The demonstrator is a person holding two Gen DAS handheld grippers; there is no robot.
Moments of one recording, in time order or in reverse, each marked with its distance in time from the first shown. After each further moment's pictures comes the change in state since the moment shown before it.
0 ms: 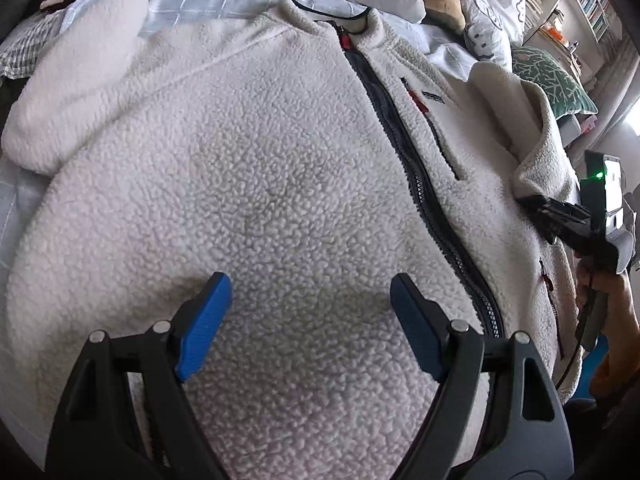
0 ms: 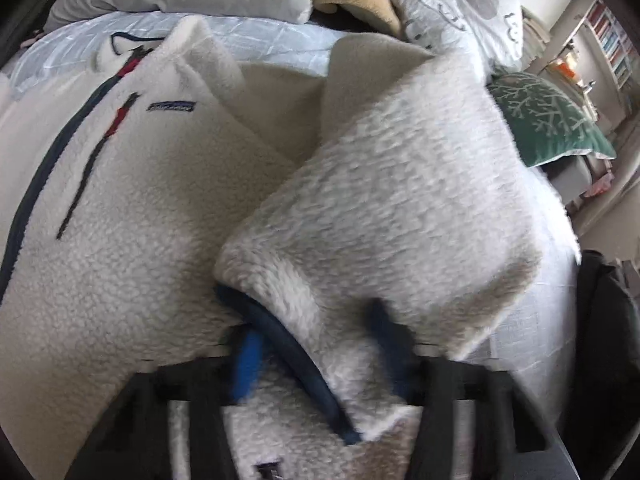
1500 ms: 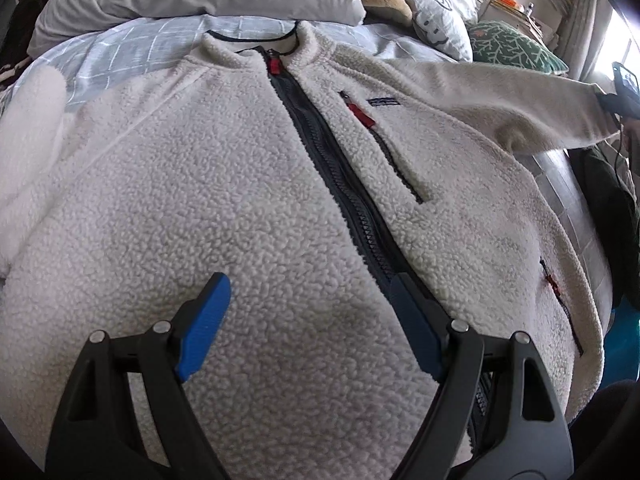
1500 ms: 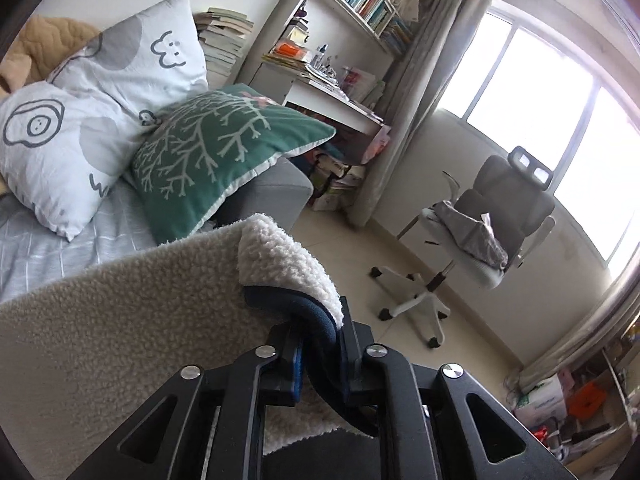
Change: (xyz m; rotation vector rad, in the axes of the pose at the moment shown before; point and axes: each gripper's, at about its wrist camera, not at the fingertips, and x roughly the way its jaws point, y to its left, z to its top) left arm 0.031 -0.049 0.022 0.201 -0.074 -0.019; right arm -0.024 -0.400 0.090 0.494 -0.100 -0.651
